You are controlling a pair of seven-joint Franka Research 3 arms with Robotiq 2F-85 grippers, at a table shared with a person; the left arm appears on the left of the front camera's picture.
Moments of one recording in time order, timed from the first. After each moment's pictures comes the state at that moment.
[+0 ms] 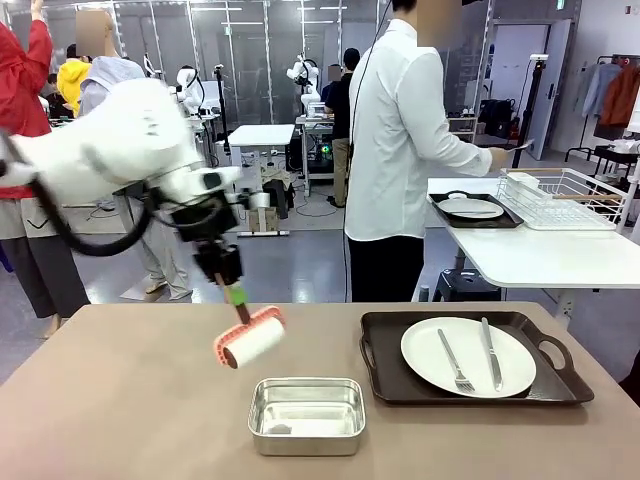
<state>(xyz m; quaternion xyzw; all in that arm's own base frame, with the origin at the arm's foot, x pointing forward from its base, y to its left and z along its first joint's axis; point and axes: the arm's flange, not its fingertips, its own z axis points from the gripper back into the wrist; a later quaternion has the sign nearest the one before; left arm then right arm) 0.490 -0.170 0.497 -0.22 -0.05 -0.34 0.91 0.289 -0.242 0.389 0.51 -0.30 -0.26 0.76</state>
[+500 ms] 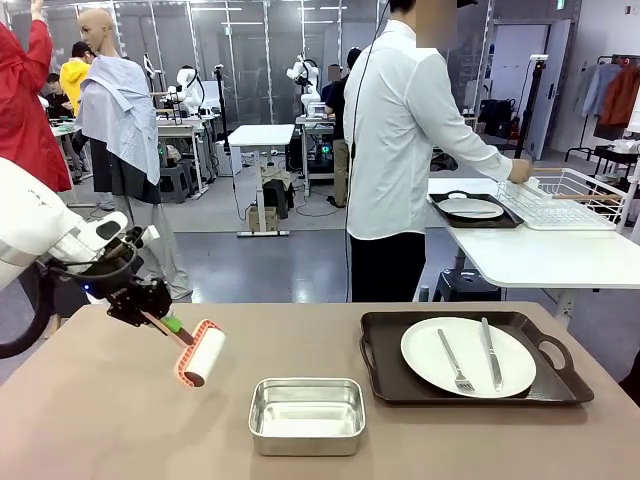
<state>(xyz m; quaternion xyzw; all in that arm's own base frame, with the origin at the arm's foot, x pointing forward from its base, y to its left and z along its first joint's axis) 0.456 -0.057 0.422 -0.29 -0.12 -0.13 0.94 0.289 -0.242 0.389 0.51 -0.30 -0.26 0.76</state>
